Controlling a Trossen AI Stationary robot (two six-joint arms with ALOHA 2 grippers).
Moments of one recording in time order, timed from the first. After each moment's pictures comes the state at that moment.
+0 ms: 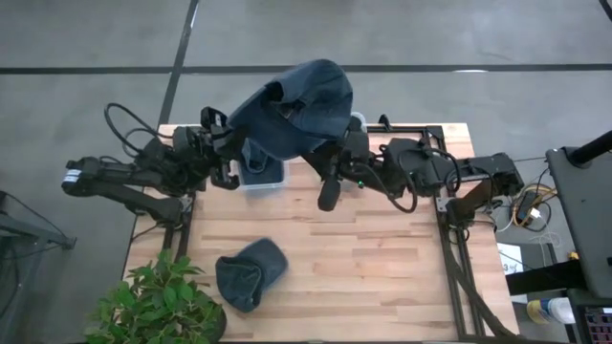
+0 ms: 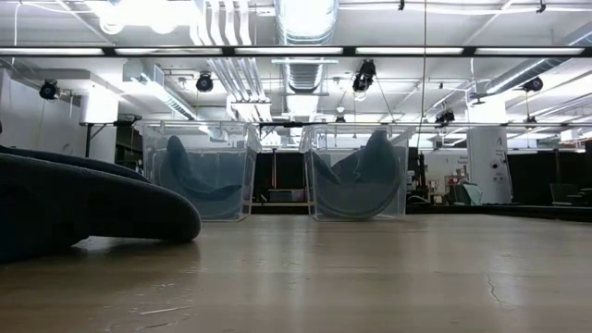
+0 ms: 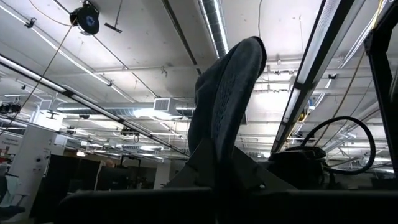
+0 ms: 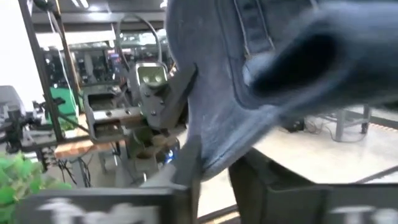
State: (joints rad) left arm -0.07 1.03 0.96 0.87 -0.31 0.14; right arm 0.19 1.59 1.78 -0.05 0.52 0.05
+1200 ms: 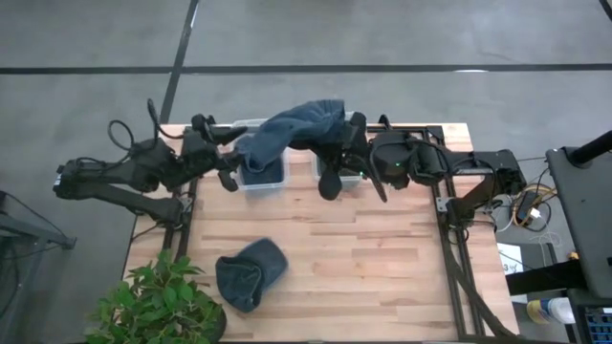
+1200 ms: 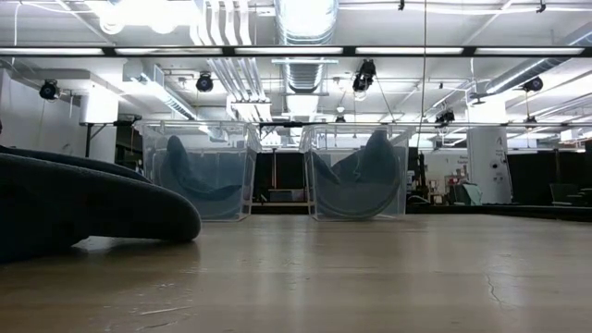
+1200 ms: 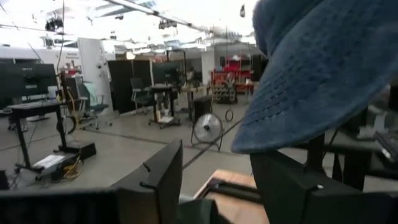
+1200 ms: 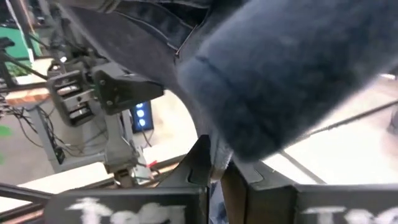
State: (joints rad) left arm -0.07 0.81 0.98 0.09 -0.55 0.13; right arm 0.12 1.56 1.78 -0.36 0.55 0.12
